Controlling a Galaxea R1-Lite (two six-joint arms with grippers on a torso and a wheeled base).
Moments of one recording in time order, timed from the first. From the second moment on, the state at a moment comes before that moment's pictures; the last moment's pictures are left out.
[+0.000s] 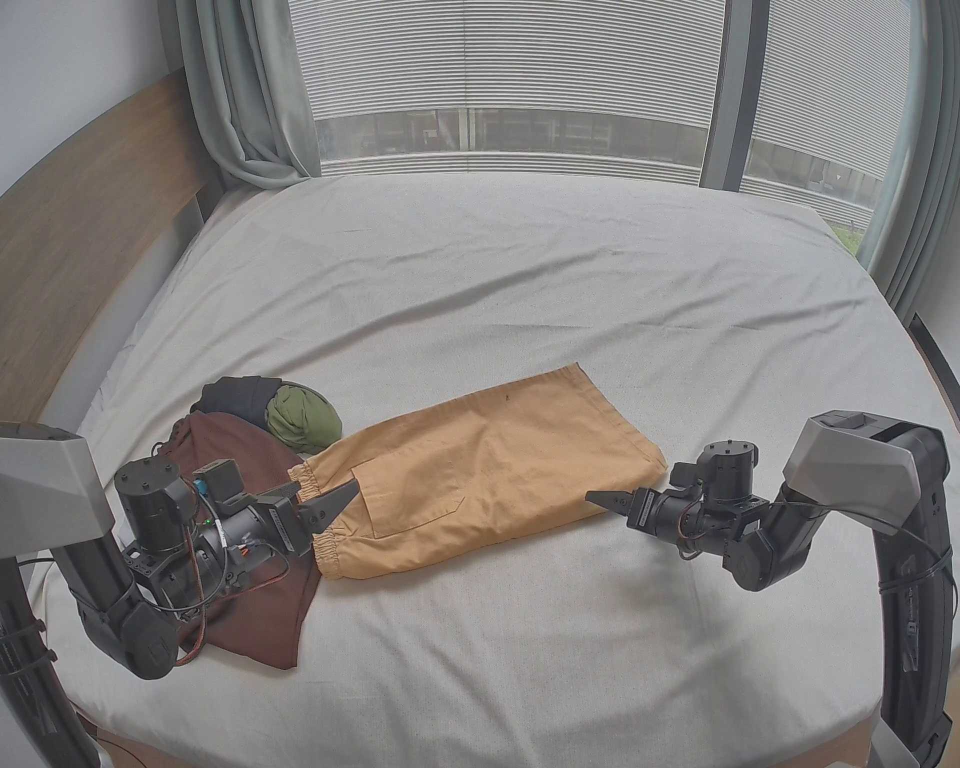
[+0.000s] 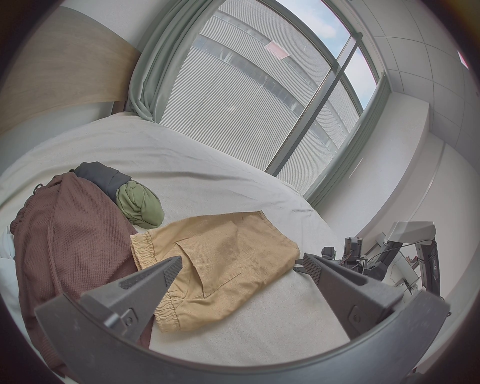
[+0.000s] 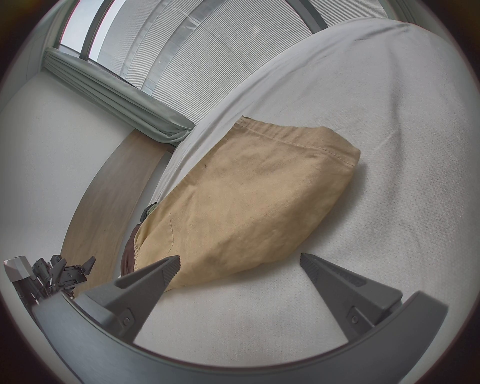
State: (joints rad) left arm -0.22 2.06 -0.33 -1.55 -0.30 -0.36; right arm 0.25 2.49 -0.98 -1.06 0.38 0.57
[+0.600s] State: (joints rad) left arm -0.22 2.06 -0.33 -1.55 -0.30 -0.36; right arm 0.29 2.57 -1.08 -1.09 0.37 0.64
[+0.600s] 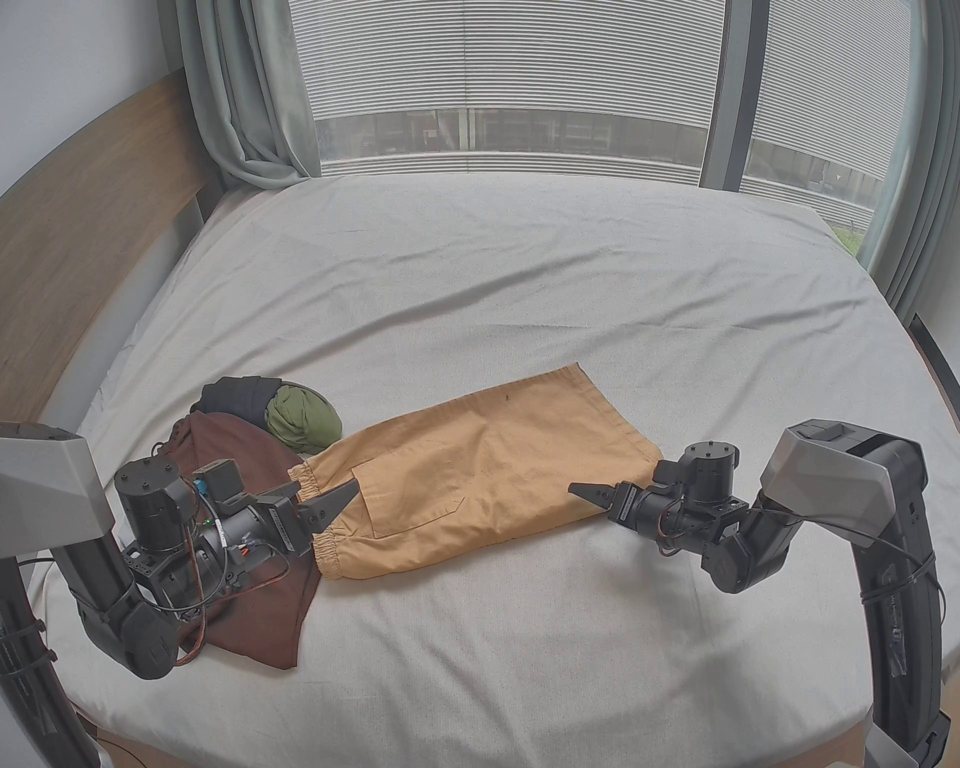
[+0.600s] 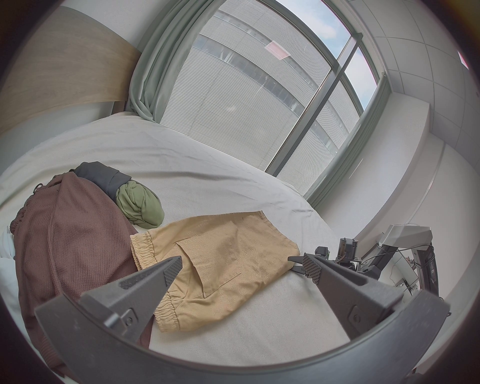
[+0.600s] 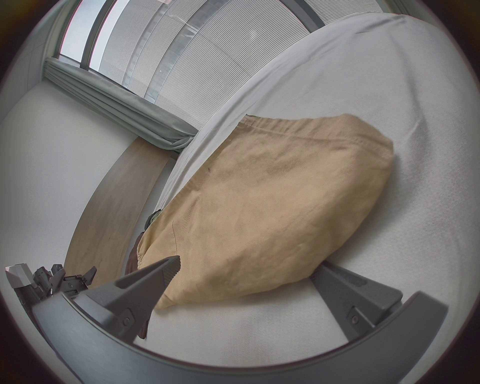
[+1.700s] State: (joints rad) left arm -0.22 2.06 -0.33 -1.55 -0.30 -0.39; right arm 0.32 2.68 -1.16 -1.24 0.32 0.71
